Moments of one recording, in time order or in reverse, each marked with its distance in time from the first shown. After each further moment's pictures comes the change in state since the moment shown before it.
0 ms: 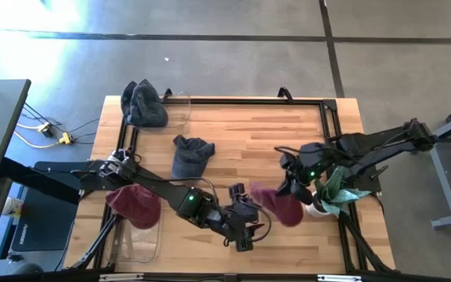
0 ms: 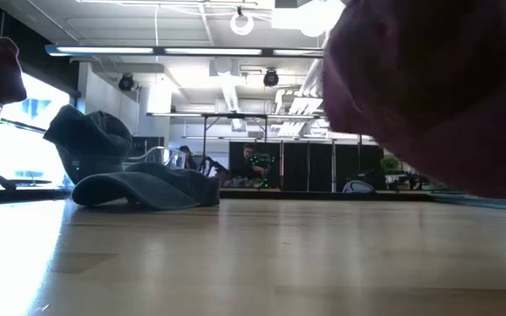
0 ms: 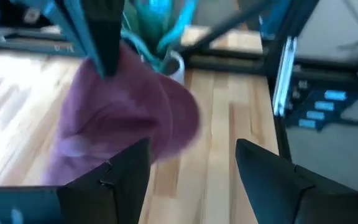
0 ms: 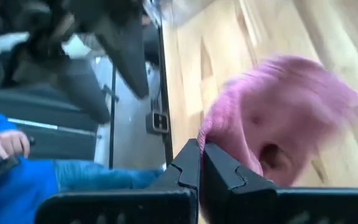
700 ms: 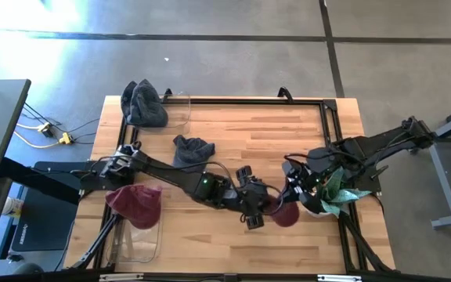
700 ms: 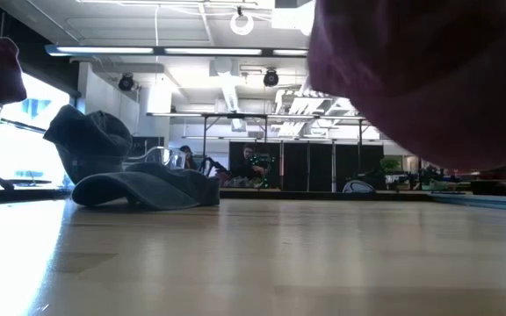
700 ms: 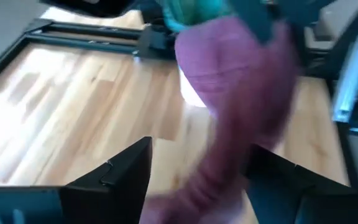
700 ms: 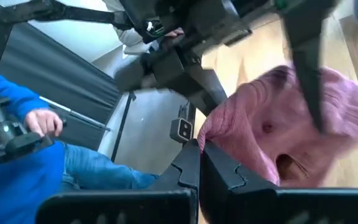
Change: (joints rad) left arm 0.120 0.039 -0.001 0.004 0.032 0.052; right arm 0.091 -0.015 0.000 0.127 0.018 -0.124
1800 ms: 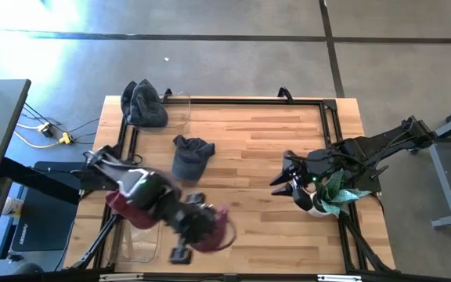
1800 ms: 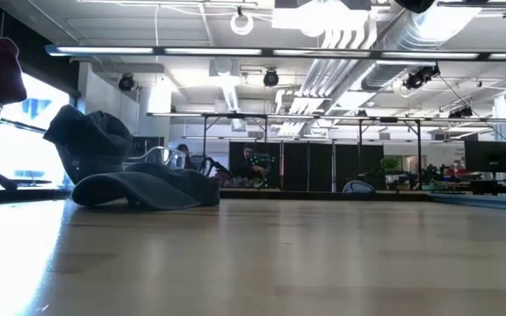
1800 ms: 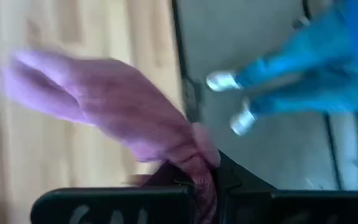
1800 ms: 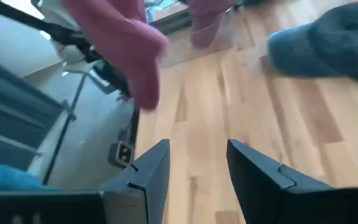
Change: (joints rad) left arm -0.216 -0.151 0.309 -0.754 0.507 -0.189; right arm 0.007 0.000 0.000 -0.041 0.265 -0.101
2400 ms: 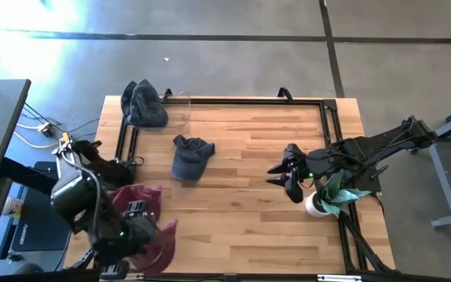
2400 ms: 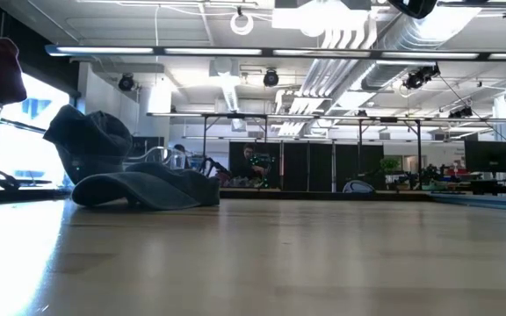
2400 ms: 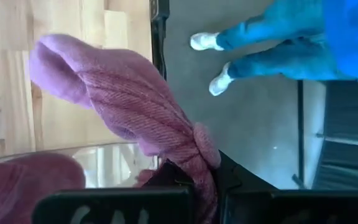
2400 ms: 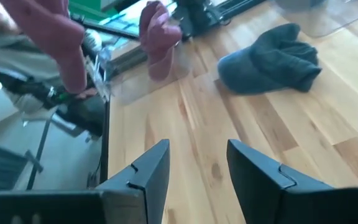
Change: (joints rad) left arm -0.312 -0.196 -0.047 -0.213 -0.047 -0.385; right arm -0.003 0.001 0.000 0.007 0.215 0.117
